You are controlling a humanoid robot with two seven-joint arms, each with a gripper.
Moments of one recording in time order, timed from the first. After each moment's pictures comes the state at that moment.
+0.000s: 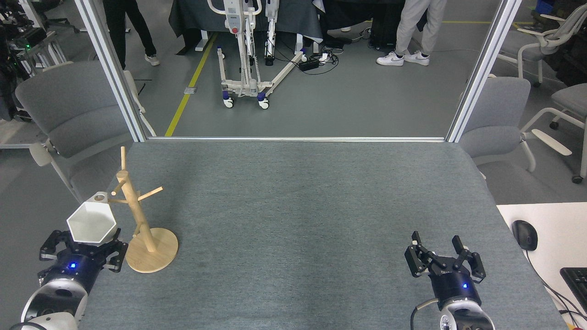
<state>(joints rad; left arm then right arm) -0.22 0.14 0.46 -1.41 -1.94 -0.42 -0.20 -0.13 -0.01 -0.18 -1.31 1.43 -0.15 -0.03</state>
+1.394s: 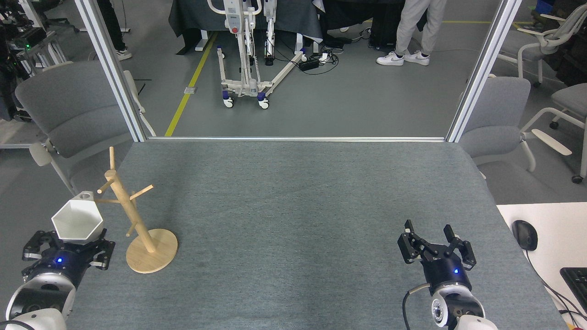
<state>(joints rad) -0.23 0.15 0.48 -1.48 -1.91 -0.42 -0.36 -0.21 0.01 -0.19 -1.24 1.44 -0.15 -0.03</state>
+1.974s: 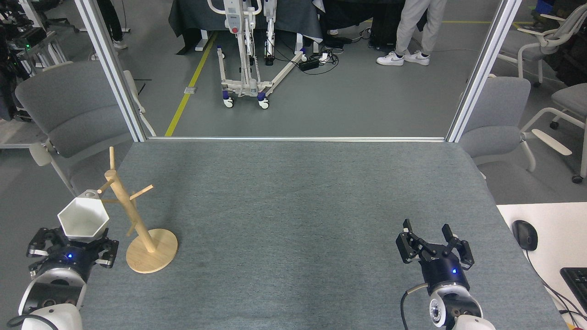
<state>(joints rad) -0.25 0.09 0.48 -1.53 -2.05 -0.39 -0.41 -0.21 0.02 -0.19 -1.24 1.44 -0.15 -0.03</state>
